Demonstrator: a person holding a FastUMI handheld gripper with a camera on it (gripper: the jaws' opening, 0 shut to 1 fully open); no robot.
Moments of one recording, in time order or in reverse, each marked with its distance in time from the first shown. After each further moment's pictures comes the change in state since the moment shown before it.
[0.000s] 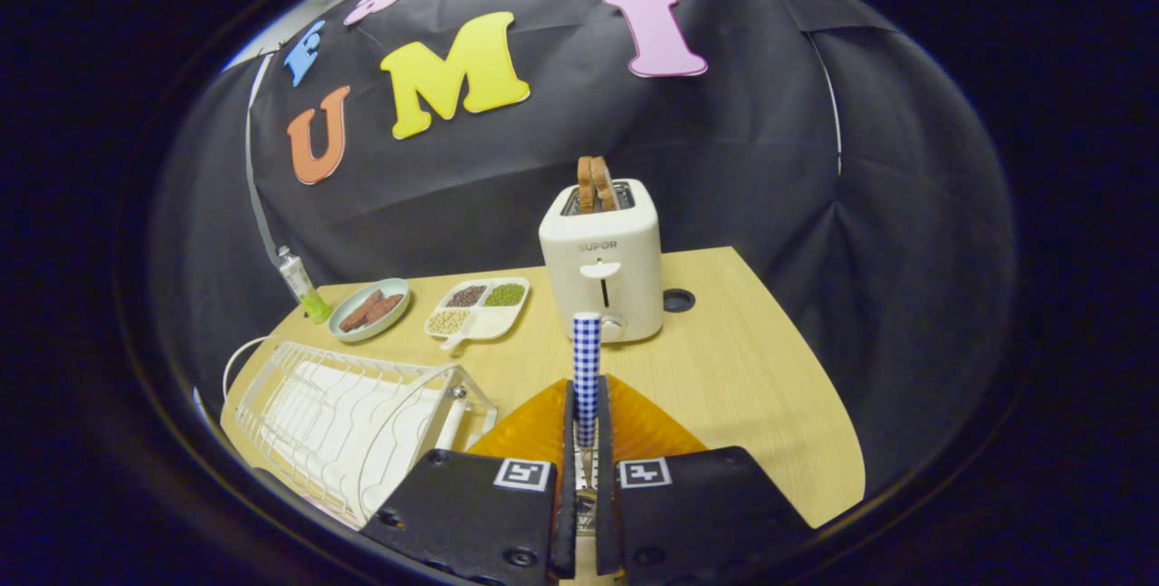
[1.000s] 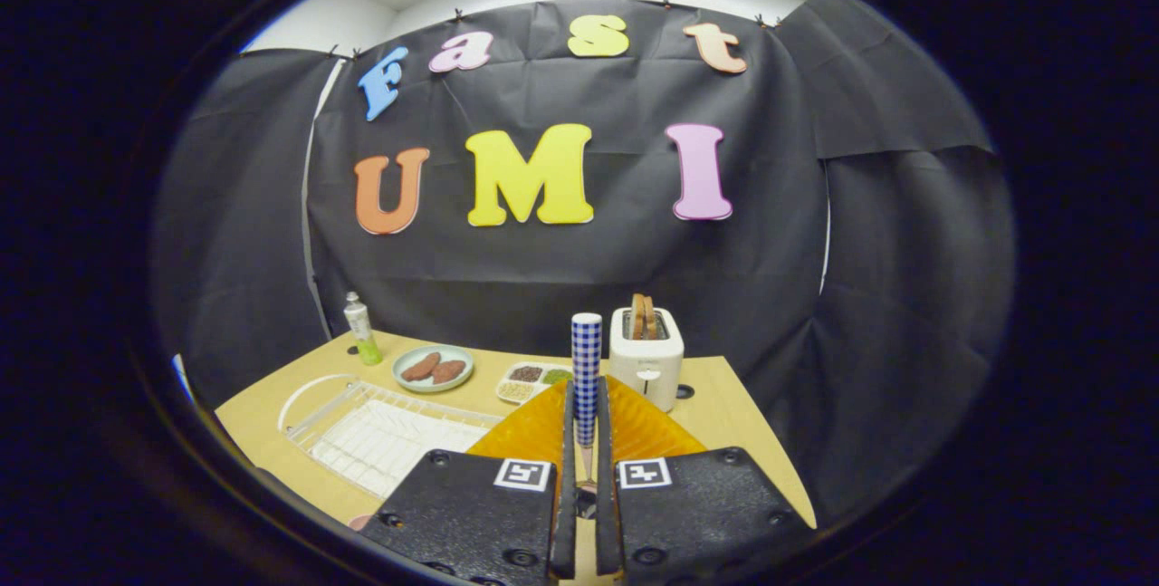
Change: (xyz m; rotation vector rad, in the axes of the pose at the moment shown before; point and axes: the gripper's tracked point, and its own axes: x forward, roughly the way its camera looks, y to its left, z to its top) arm -0.186 0.122 0.036 -0.145 -0.289 -0.010
